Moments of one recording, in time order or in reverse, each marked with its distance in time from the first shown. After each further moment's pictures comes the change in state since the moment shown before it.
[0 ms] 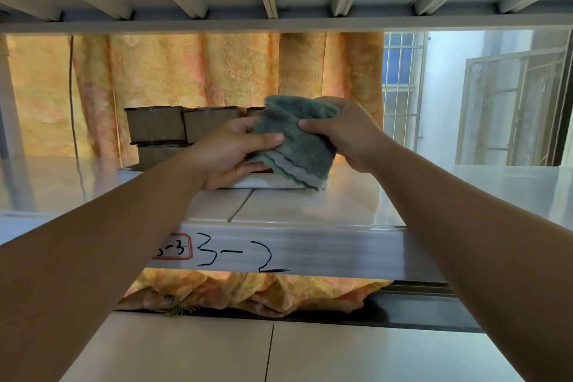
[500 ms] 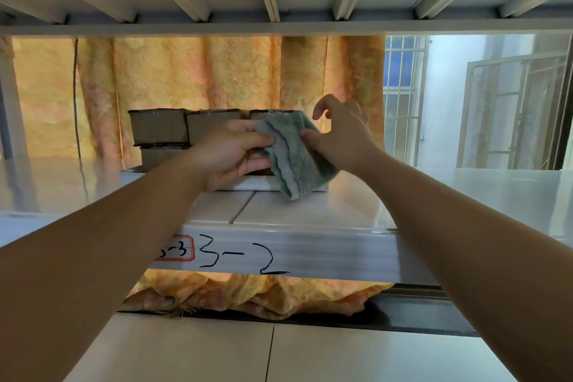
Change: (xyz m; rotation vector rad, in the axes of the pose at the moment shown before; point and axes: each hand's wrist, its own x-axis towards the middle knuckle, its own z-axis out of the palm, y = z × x) left_hand 0.000 0.002 -0.002 -0.076 0.044 0.008; right_hand -0.003 0.008 0.004 -0.703 0.207 -0.145
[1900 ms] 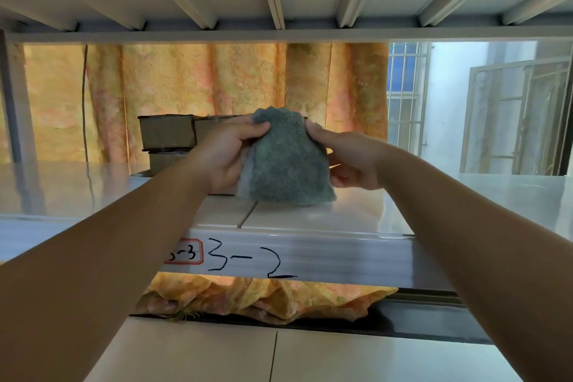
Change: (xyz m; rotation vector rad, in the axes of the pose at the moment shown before) left_hand -0.001 0.006 -0.005 -0.186 -0.014 0.070; right_hand -0.005 -0.004 -0.012 0.580 -0.551 0.483
